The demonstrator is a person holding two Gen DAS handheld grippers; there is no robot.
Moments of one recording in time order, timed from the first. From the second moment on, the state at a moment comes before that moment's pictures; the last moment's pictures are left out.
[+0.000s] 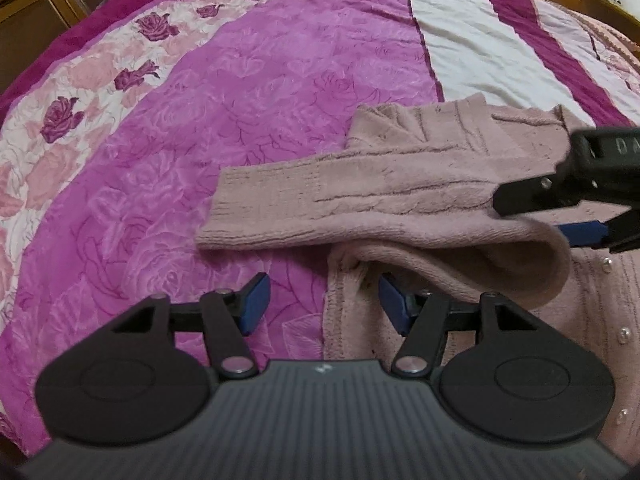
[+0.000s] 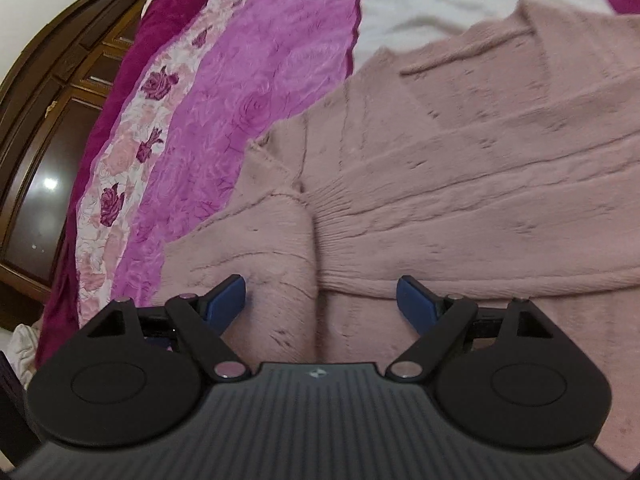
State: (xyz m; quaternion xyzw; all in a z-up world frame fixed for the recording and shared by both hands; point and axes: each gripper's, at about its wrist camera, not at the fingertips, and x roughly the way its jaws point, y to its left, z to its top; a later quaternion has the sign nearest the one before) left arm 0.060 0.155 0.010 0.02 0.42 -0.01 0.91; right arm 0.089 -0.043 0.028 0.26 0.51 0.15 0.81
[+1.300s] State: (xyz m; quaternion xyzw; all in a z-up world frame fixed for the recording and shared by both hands) left arm 0.066 0.163 0.020 0.01 0.43 -0.02 0.90; right arm 0.073 -0.043 0.053 -0.01 0.37 0.13 0.92
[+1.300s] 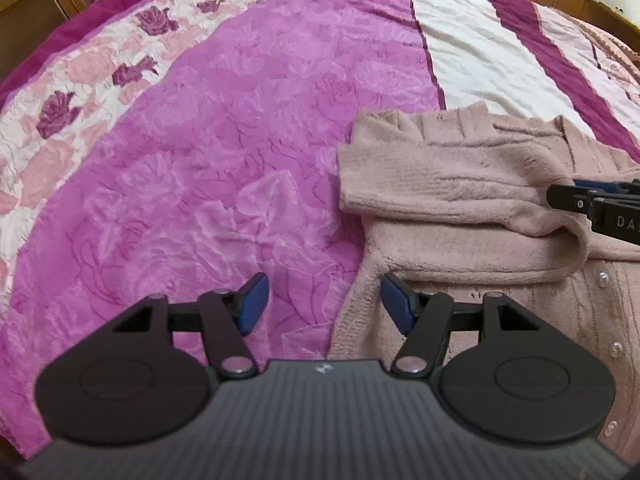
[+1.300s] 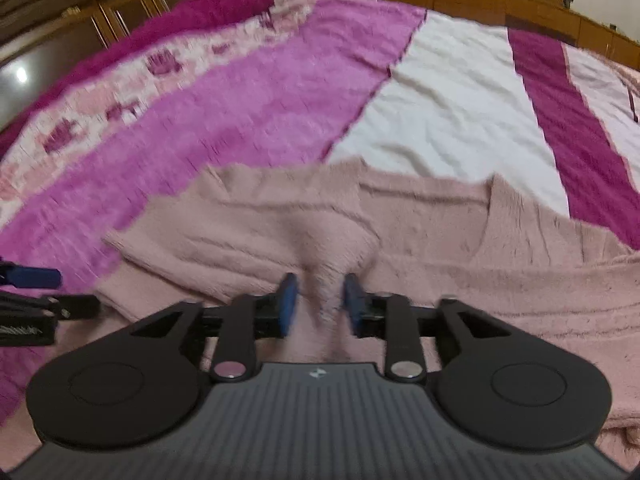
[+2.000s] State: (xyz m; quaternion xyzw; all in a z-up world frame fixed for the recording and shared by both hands) left arm 0.059 0.208 0.016 -0.02 0.43 0.02 0.90; right arm 0.083 0.088 0.032 -0.04 0.35 0.24 0.90
